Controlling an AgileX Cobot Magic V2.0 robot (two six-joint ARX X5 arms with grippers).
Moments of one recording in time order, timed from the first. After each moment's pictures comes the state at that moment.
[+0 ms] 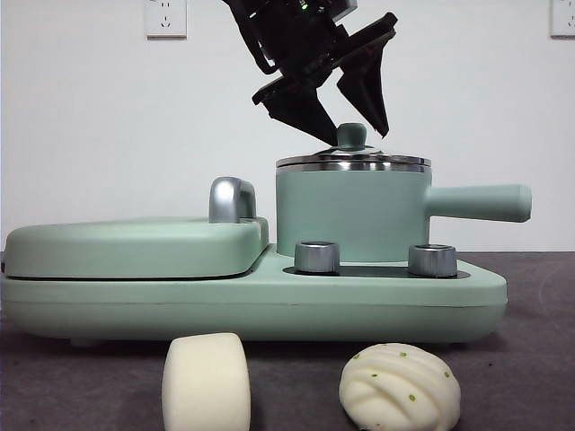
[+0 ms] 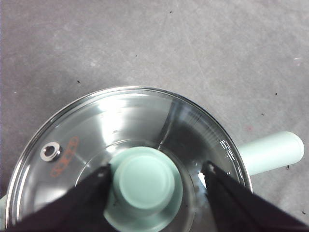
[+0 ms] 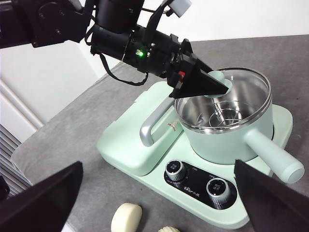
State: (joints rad) left arm -0.72 1.90 1.73 -0.53 0.16 0.01; right arm 0.06 0.41 0.82 -0.73 -0.73 0.19
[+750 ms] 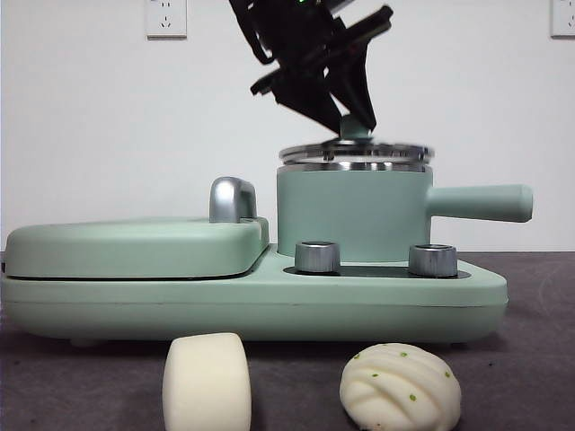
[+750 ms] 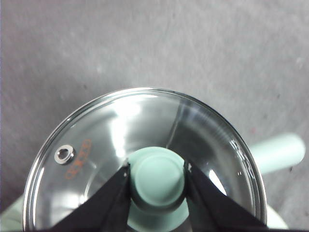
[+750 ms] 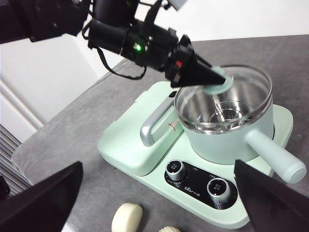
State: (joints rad) left arm -0.71 1.90 1.79 -0.57 0.16 0.03; right arm 0.06 0.41 0.82 -0.73 -0.73 0.20
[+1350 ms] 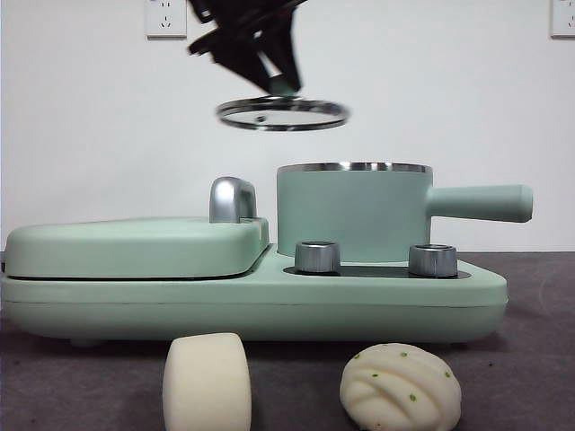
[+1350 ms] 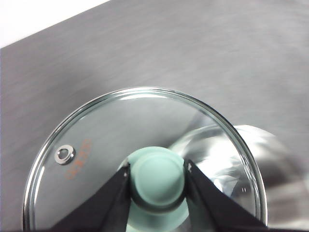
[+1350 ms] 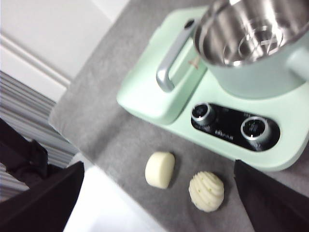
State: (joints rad) left arm -0.52 1.89 1.95 -0.74 0.16 0.06; right arm 0.21 0.60 0.82 -0.82 -0.73 0.29
